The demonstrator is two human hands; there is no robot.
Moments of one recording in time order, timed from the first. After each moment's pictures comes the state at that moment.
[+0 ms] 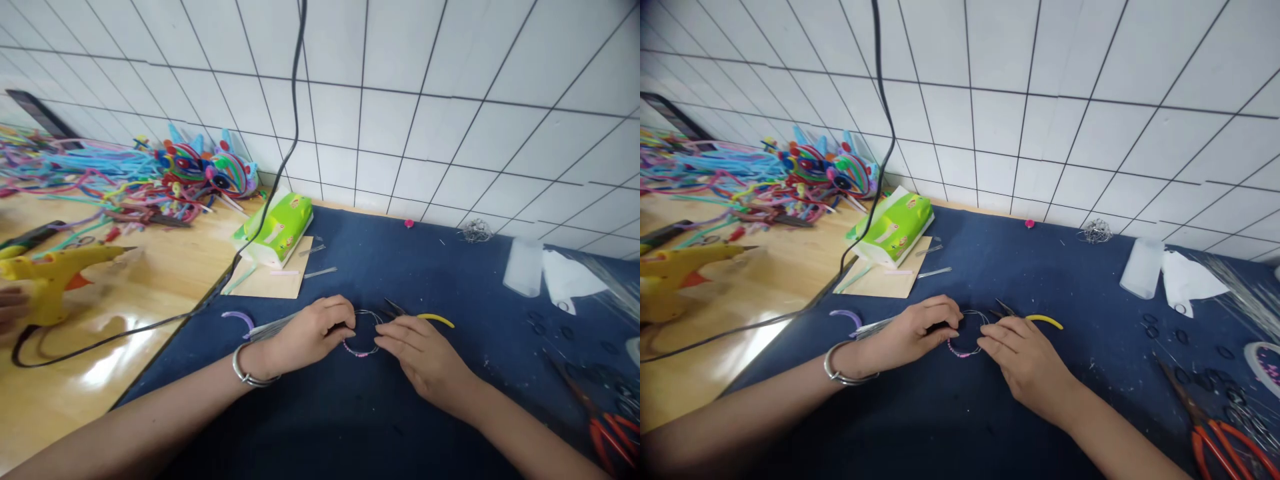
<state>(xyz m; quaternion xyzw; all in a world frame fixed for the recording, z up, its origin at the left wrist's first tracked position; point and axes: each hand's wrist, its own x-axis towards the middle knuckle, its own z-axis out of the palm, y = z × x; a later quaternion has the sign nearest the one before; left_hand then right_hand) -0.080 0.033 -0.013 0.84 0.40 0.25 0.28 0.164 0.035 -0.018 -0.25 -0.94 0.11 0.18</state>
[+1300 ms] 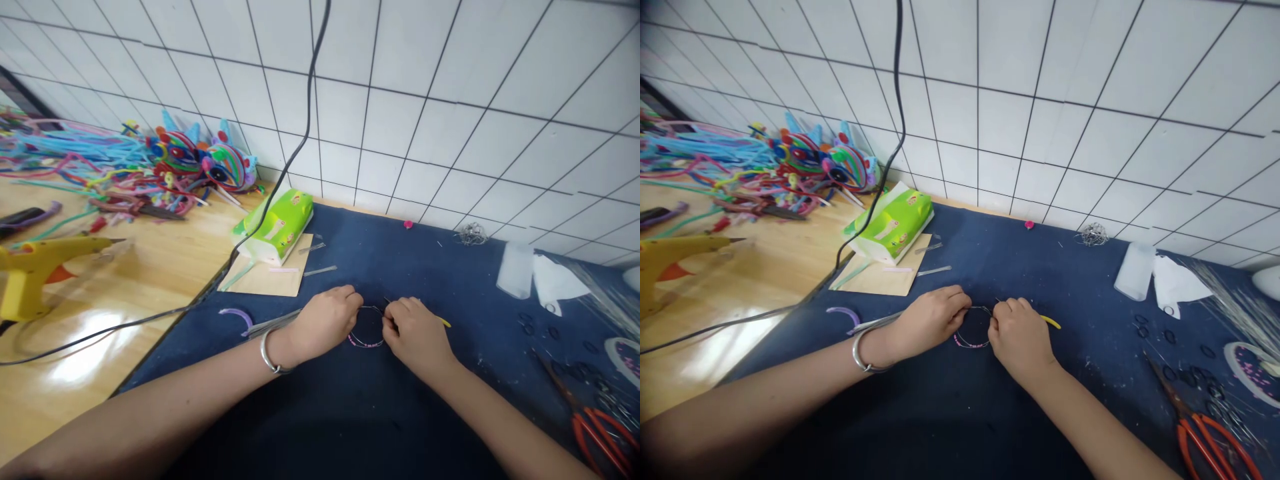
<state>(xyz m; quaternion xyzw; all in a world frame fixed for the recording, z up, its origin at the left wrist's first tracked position) -0.062 0.049 -0.017 0.86 0.48 0.14 0.11 0.130 0.051 -0.021 -0.49 -0.86 -0.01 0.12</state>
